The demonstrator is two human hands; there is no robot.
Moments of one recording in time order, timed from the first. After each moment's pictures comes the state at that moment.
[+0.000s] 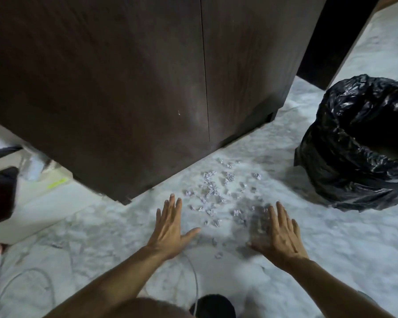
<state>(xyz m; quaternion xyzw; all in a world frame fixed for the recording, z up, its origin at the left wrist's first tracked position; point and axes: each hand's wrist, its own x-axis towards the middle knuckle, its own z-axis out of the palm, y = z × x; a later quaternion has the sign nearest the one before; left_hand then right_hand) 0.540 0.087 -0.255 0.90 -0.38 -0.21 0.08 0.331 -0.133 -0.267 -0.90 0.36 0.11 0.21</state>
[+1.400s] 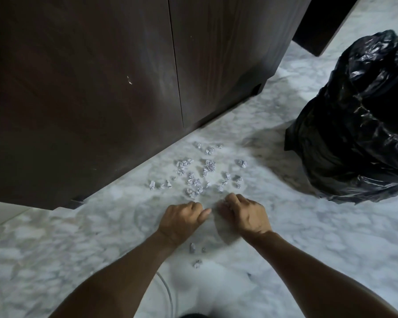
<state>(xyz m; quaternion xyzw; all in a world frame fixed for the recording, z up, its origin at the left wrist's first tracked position) 0.541 -0.013 -0.349 0.80 -0.58 0.13 0.10 0.399 -0.158 -0.312 -0.95 0.24 -0.07 0.20</state>
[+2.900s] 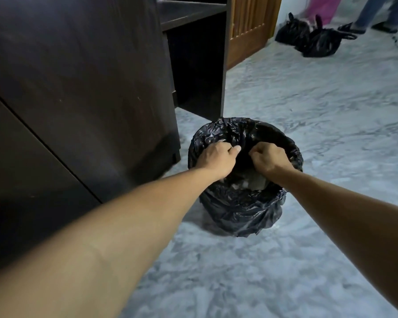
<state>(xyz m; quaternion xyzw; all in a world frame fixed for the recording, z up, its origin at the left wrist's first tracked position) 0.431 -0.340 -0.088 0.79 -0.52 -0.17 0.27 0.299 -0.401 -0.079 -0.78 0.54 -0.15 0.27</state>
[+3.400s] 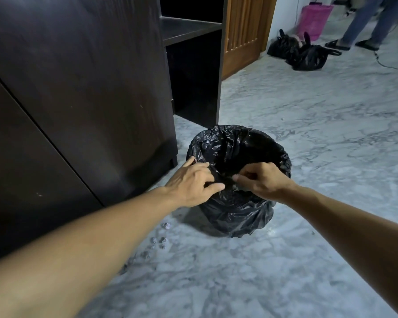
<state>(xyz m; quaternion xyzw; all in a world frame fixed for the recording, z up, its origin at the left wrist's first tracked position) 0.462 -0.261 -0.086 0.68 -0.72 -0.07 0.10 0.263 -0.365 -0.068 -0.89 0.36 -0.10 0.27</state>
